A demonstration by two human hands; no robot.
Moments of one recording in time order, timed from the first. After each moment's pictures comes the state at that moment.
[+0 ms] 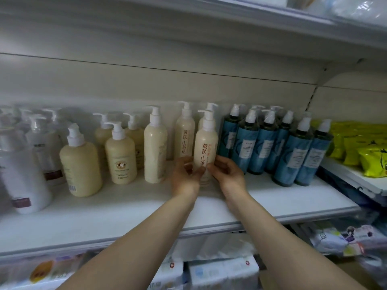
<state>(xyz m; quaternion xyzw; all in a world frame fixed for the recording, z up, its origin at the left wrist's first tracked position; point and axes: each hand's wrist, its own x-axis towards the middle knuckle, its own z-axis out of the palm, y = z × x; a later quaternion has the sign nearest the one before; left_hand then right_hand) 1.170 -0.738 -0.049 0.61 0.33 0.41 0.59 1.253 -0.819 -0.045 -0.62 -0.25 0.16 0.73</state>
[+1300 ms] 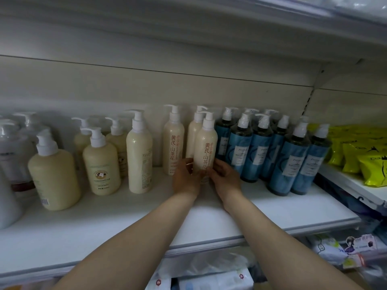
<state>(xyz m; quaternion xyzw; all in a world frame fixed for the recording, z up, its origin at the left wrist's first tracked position) 1.231 -0.724 -0.055 0.66 0.35 0.37 0.55 1.305 -0.805 -0.051 -0.70 -0.25 0.13 0.65</state>
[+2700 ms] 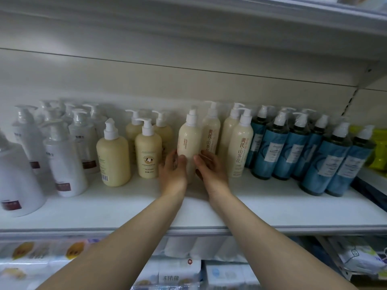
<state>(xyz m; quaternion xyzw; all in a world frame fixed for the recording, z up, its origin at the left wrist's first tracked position) 1.111 -0.689 -0.044 0.58 0.38 0.48 0.54 1.196 -0.737 -0.053 -0.57 -0.26 0.24 0.74</state>
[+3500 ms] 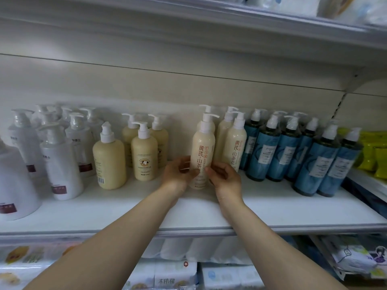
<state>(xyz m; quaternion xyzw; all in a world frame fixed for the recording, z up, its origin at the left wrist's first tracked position) 1.113 -0.685 -0.045 0.66 0.29 0.37 0.59 1.216 -0.781 -0.058 -0.59 -0.26 0.15 0.75</state>
